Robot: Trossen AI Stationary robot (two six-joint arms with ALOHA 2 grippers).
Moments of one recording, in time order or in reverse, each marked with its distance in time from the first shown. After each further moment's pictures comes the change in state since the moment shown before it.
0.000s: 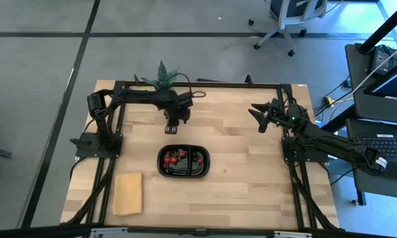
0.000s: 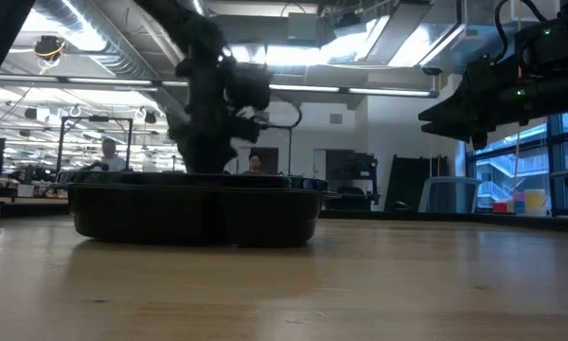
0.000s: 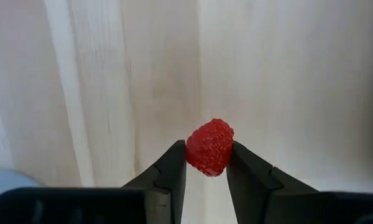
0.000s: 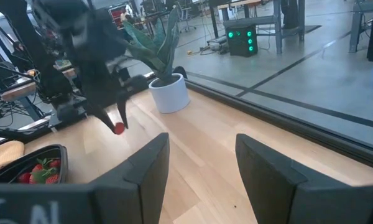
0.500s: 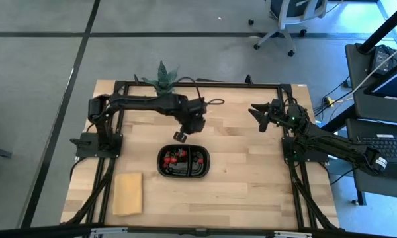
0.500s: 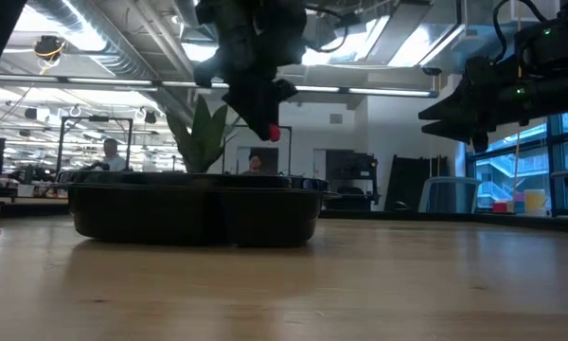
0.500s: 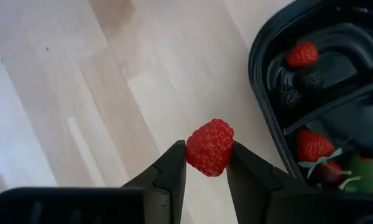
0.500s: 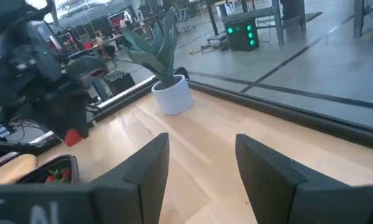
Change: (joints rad) left arm -0.205 -0.004 0.292 -0.039 0.049 0.193; right arm 0.000 0.000 0.000 0.000 0.000 0.088
